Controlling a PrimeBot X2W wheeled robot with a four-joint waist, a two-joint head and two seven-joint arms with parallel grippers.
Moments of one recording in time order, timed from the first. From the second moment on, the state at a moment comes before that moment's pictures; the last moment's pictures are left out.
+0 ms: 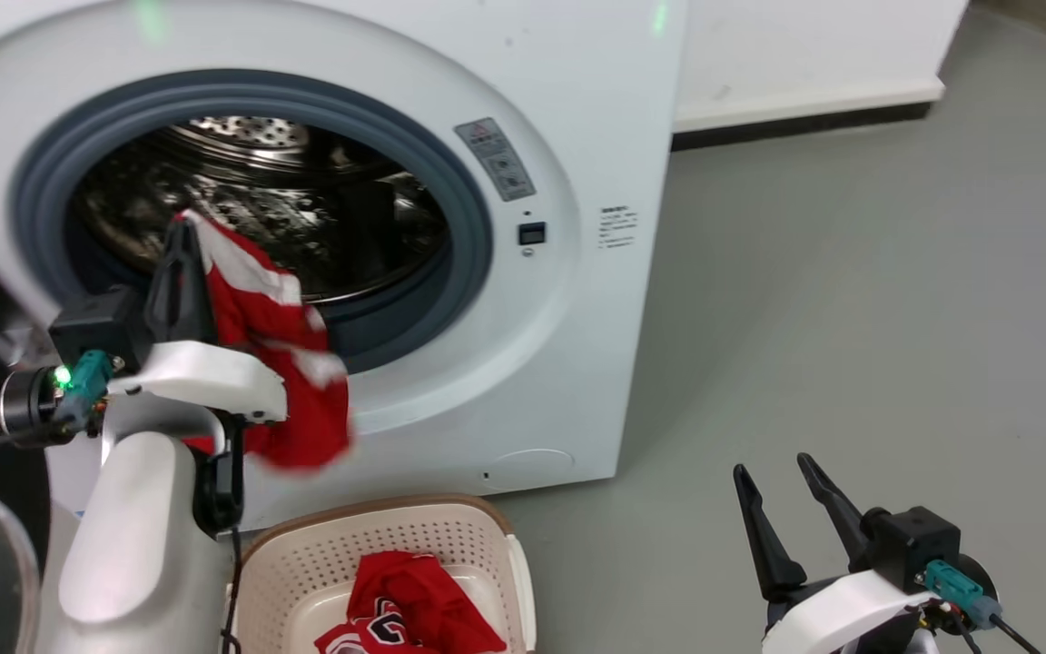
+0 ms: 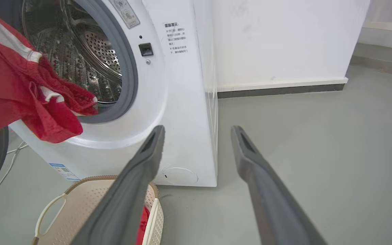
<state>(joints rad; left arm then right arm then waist) -0.49 0.21 -0.04 0.45 -0.25 0.06 -0.26 -0.03 -0.05 0.16 0.24 0.17 0.13 -0.19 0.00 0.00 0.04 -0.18</state>
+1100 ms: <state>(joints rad) -0.07 0.09 -0.08 0.42 -0.34 0.11 -0.25 -0.08 -0.05 0.18 0.17 0.17 0.13 -0.18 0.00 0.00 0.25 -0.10</state>
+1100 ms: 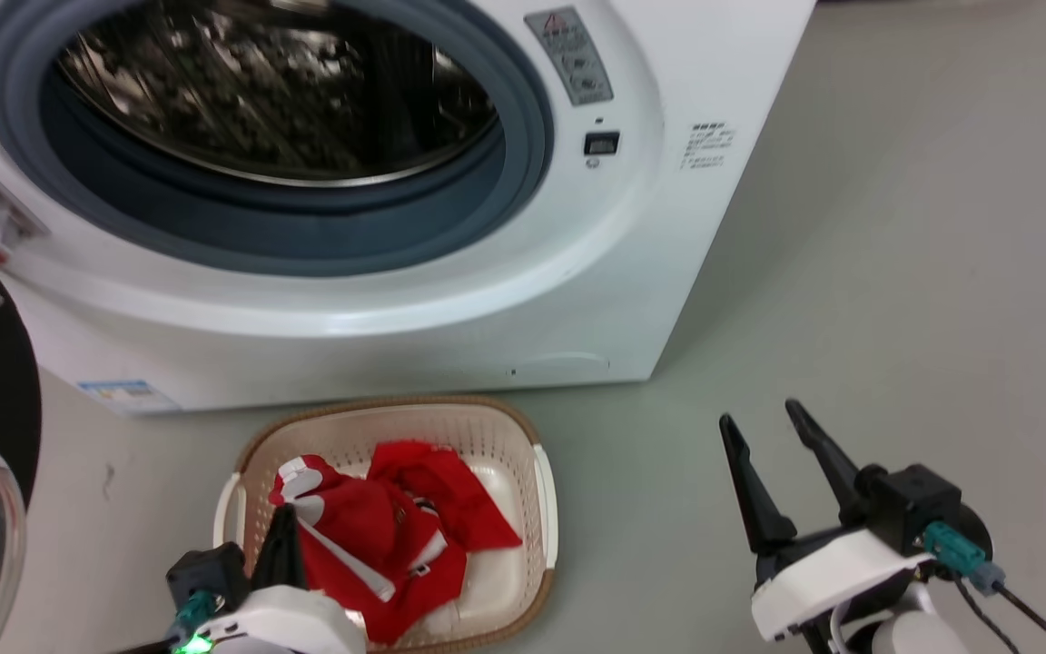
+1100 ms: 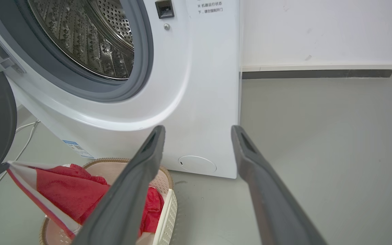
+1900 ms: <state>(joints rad) -0.55 0.07 0.03 1.17 -0.38 0.07 -0.26 -0.23 -0.05 0.21 0.18 0.13 0.13 -0.21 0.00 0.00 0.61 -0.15</state>
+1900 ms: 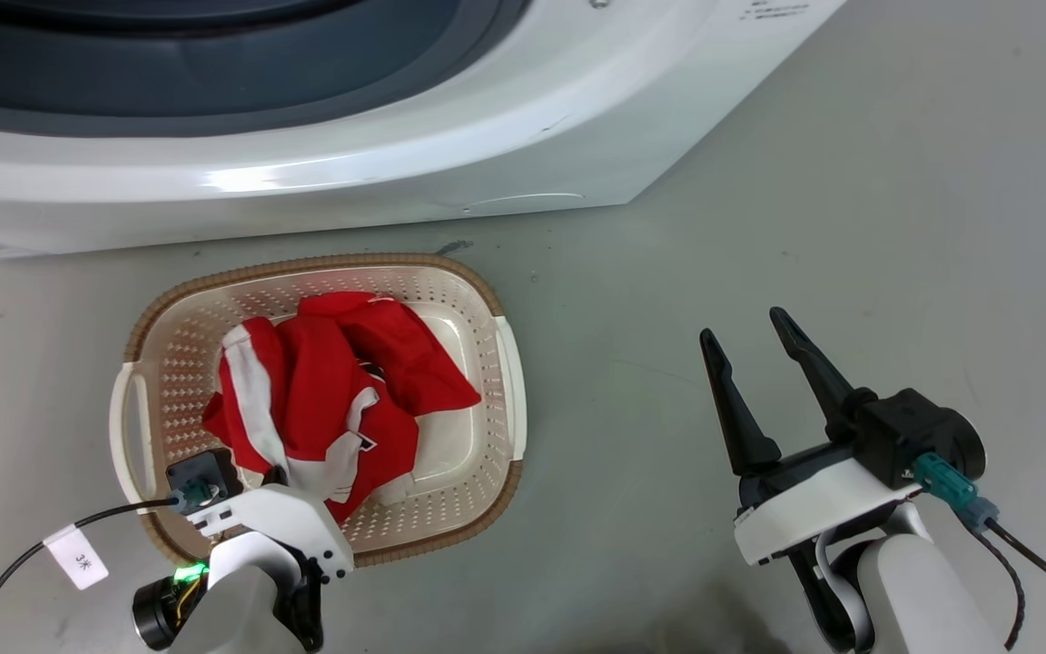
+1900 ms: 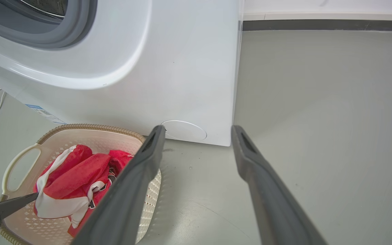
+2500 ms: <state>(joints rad) -0.30 0.07 0.09 0.84 -0.28 0.02 -0.26 -0.16 -0.05 0.15 0.28 0.14 0.13 -0.24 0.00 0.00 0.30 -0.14</state>
